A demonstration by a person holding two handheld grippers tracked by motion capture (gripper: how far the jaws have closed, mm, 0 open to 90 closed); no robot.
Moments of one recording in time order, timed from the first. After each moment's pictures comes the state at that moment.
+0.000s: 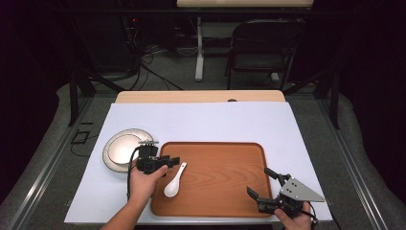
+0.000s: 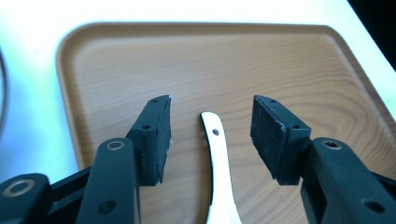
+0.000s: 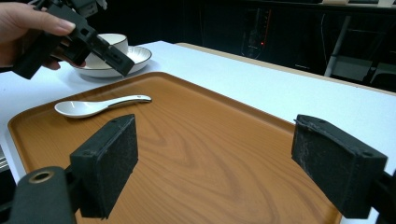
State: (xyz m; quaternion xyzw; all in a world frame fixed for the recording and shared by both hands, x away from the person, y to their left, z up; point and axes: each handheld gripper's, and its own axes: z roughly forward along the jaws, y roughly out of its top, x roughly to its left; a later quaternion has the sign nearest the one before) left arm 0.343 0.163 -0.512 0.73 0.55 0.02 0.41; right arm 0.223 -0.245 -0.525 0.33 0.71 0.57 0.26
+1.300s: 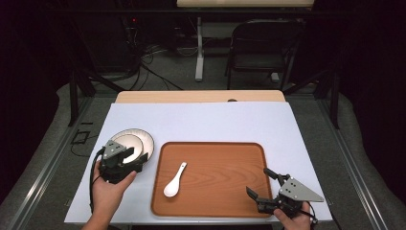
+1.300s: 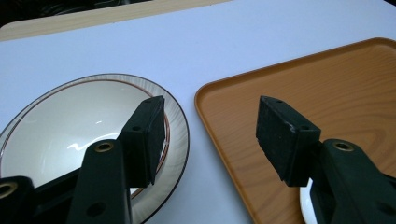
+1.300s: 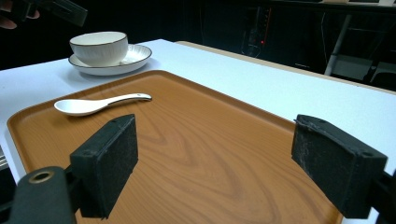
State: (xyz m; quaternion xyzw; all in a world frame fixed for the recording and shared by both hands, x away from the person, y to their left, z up) left arm 0.292 0.229 -0.470 0.74 0.49 0.23 0.40; right arm 0.222 -0.244 -0.525 0.33 0.71 0.56 0.26
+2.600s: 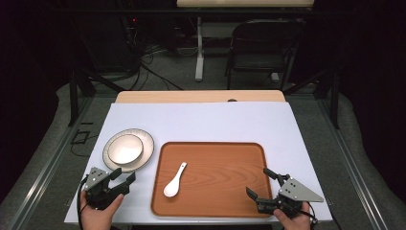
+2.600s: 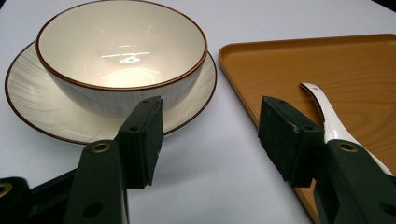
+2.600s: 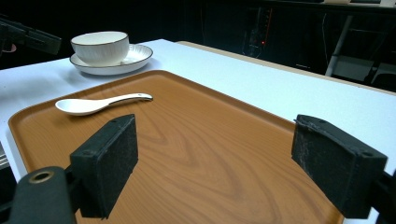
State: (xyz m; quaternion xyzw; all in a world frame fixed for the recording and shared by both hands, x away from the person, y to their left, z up) left arm 0.248 0.267 -0.525 0.69 0.52 0.23 0.44; right arm 0.222 -0.243 -0.525 0.33 0.71 0.57 0.26
